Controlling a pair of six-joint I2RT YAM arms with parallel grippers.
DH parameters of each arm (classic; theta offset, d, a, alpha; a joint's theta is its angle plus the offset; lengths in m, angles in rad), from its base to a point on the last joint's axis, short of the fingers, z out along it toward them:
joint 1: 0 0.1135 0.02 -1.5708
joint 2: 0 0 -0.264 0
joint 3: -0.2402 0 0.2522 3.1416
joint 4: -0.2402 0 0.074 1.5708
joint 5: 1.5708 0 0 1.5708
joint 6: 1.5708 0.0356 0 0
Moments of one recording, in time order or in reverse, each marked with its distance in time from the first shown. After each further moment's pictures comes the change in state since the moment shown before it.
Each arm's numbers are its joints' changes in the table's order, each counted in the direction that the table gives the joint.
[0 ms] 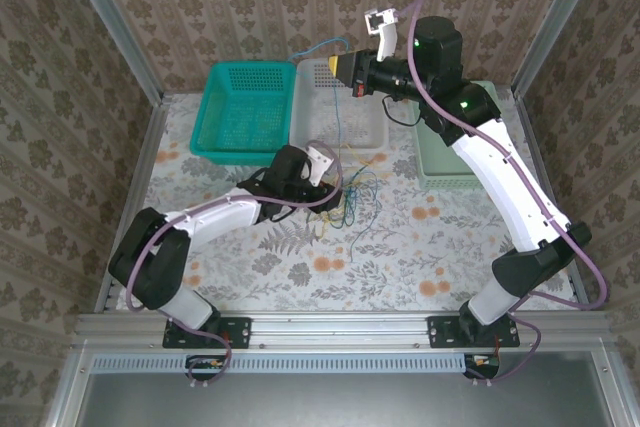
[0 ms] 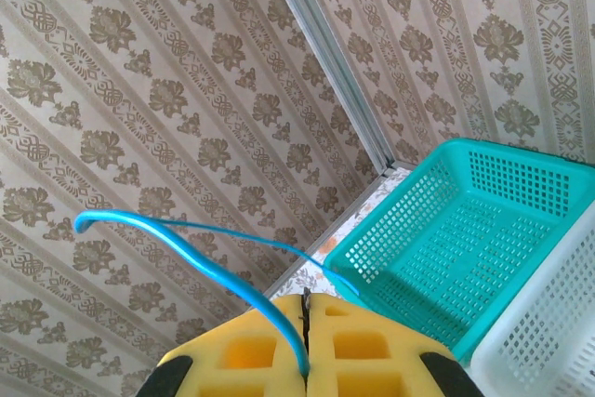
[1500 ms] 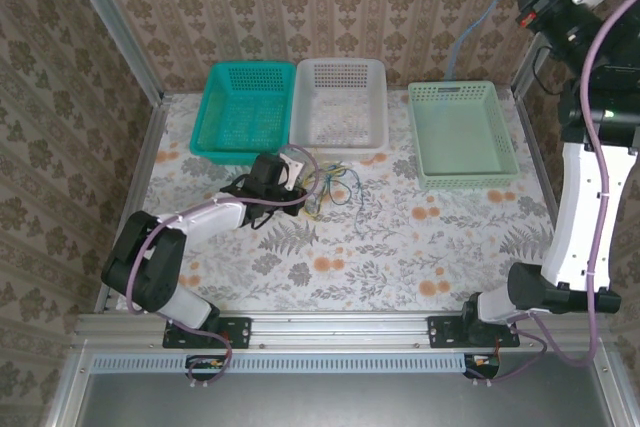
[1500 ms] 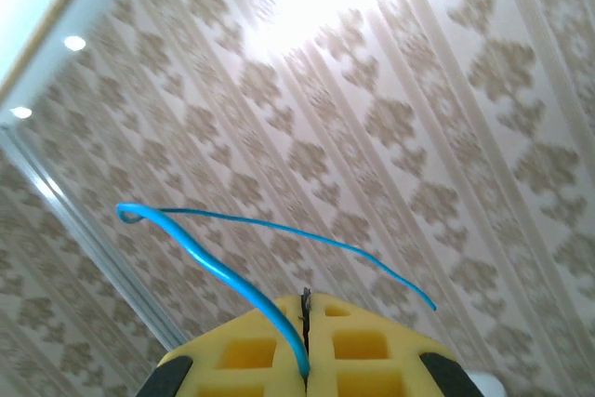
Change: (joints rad) left arm 0.140 -0.035 0.125 -0.045 -0.122 -0.003; right arm -0.659 -0.151 -0.243 -0.001 0.005 0.225
